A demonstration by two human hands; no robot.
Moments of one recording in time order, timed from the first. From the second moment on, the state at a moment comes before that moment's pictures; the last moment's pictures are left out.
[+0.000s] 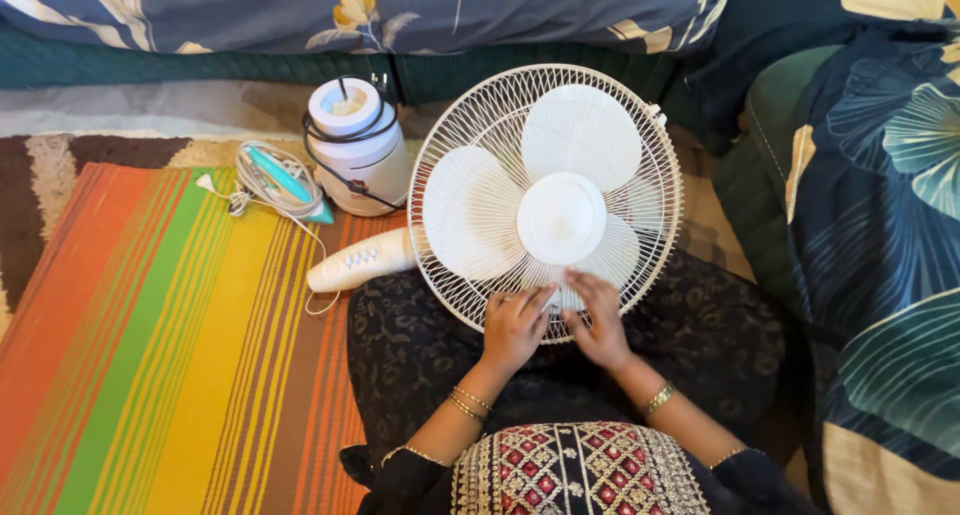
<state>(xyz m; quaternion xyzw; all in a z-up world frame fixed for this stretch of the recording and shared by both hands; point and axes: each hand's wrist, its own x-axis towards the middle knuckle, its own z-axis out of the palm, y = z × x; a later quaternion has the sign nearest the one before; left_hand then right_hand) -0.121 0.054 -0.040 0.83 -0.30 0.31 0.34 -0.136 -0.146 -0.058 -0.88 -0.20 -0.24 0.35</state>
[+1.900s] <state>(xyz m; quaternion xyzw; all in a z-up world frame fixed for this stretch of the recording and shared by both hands) 0.001 0.166 -0.100 0.37 0.12 0.06 0.92 0.034 -0.290 -0.061 -0.73 -0.01 -0.43 0.53</state>
